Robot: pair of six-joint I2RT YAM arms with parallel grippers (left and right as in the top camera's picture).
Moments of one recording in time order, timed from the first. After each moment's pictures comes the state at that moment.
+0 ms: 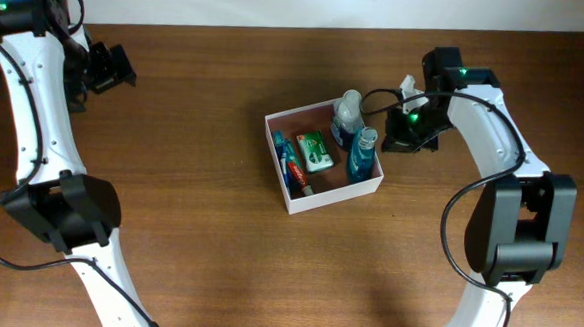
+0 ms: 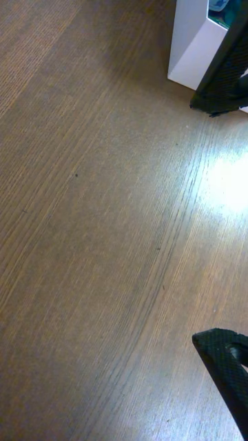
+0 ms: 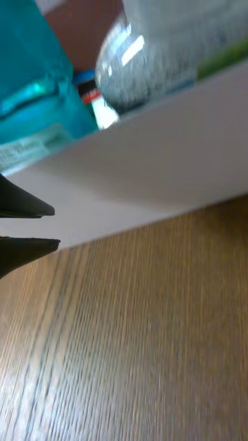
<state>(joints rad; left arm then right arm) 0.24 2.32 2.61 -1.68 0.11 -0.26 0.03 2.07 1.68 -1.10 -0.43 0.09</state>
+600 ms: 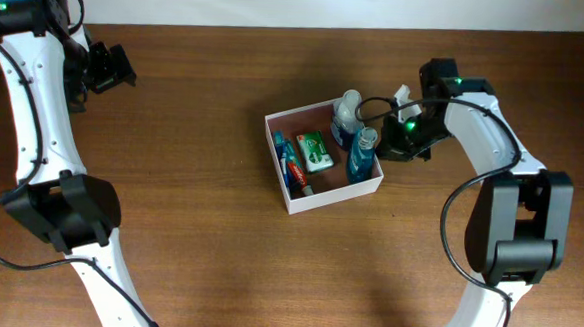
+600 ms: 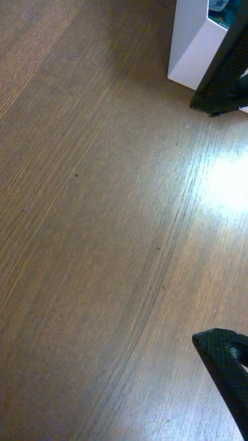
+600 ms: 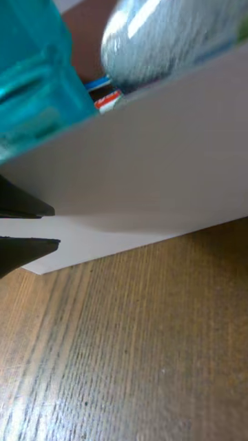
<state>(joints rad) 0.24 2.32 2.61 -1.68 0.11 -0.26 0.03 2.07 1.59 -1.03 -0.49 0.09</state>
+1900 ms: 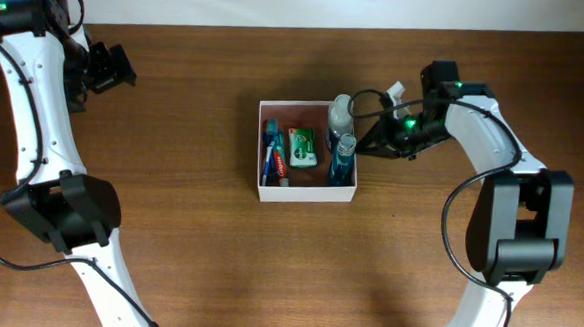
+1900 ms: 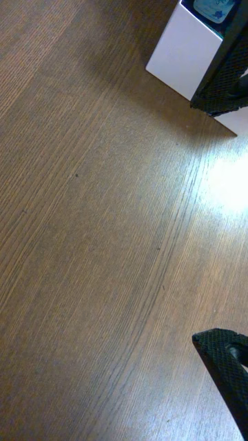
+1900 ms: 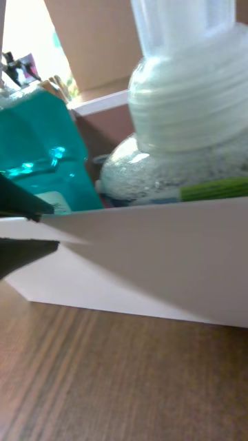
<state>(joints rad) 0.24 2.32 2.61 -1.68 0.11 -0.26 0.02 2.07 1.58 -1.00 -0.81 0.10</state>
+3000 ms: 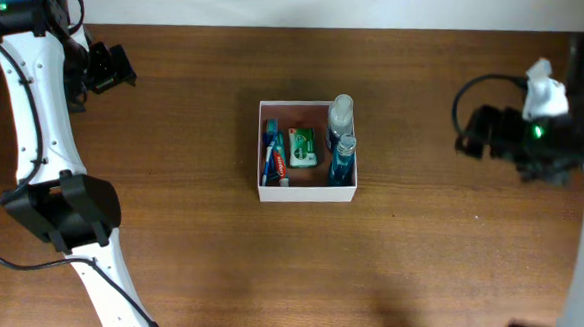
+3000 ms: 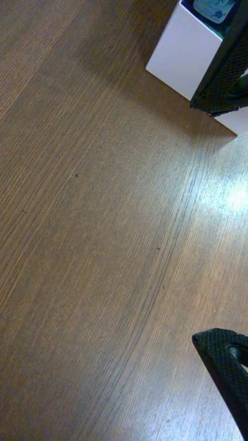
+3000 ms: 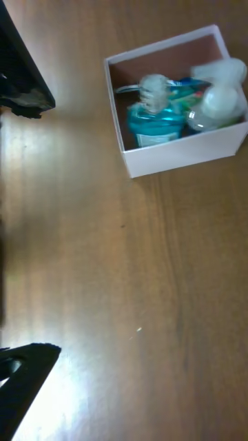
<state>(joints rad) 0.24 2.32 2.61 -1.68 0.11 -0.26 -0.18 1.54 1.97 -1.69 -0.23 0.08</state>
